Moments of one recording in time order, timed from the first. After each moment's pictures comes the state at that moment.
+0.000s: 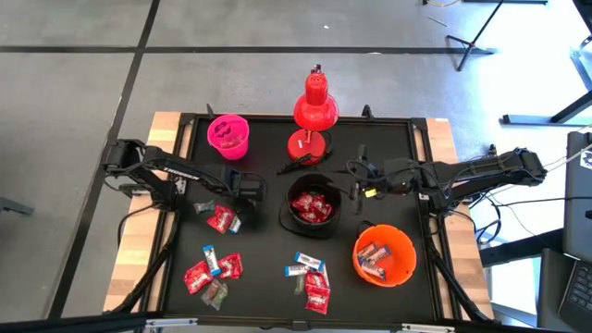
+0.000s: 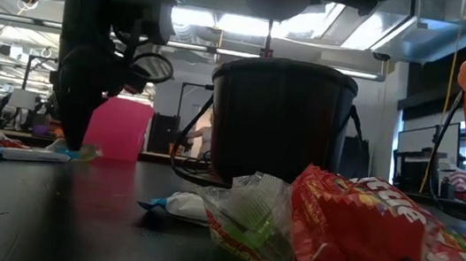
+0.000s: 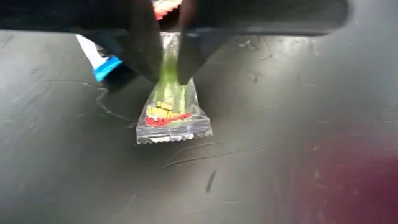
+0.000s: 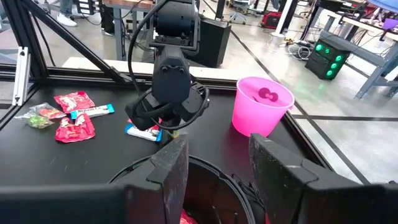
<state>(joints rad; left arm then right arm) 0.00 1.53 0.81 -0.79 -0.12 -0.65 0.14 1.10 0.86 -0.01 0.28 -0.08</state>
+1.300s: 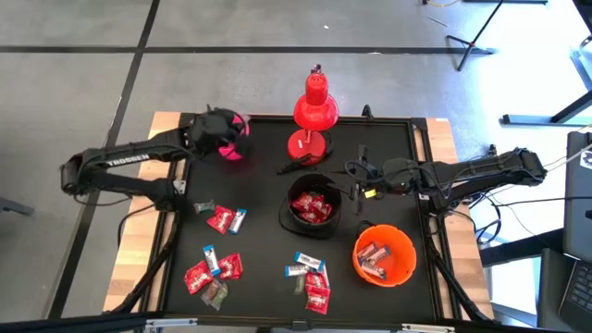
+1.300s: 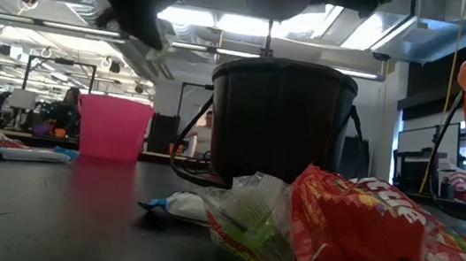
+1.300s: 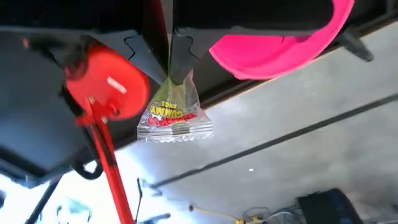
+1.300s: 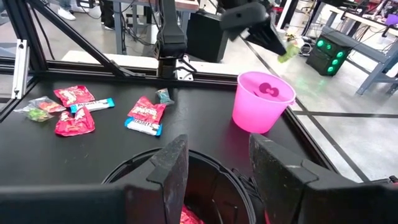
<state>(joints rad) 0.38 1.03 0.85 -0.41 -0.55 -0.39 0.14 1.10 0.86 -0.03 0.28 -0.08</state>
